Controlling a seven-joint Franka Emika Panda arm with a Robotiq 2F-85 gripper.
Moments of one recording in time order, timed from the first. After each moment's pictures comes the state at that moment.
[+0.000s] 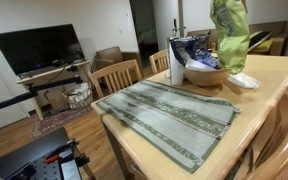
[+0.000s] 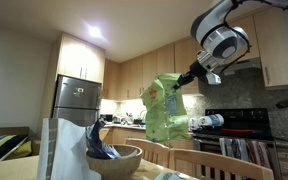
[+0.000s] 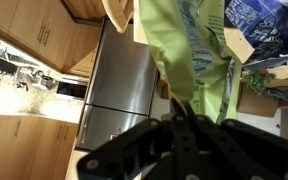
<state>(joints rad) -0.86 0.19 0.77 -1.95 1.31 3.22 -1.67</state>
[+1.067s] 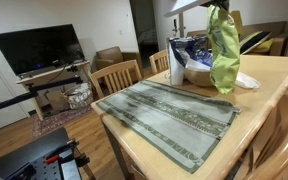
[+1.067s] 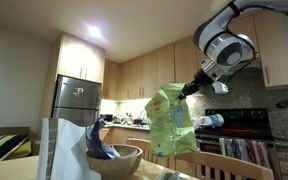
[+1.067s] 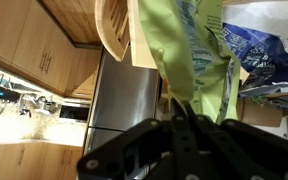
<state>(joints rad) -0.87 0.21 0.77 -2.02 1.41 3.22 -1.70</state>
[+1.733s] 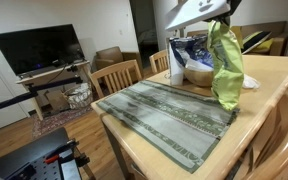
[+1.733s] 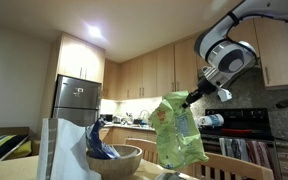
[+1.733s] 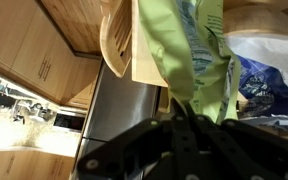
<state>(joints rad) -0.88 0.25 0.76 -2.04 1.43 3.25 -1.83</state>
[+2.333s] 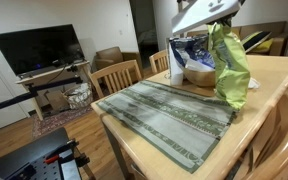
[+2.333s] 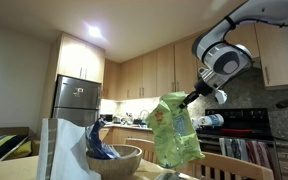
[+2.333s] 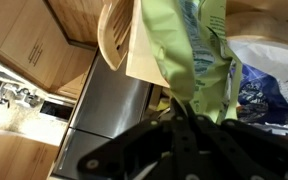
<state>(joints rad) -0.88 0.31 0.78 -1.98 1.46 3.27 -2.00</state>
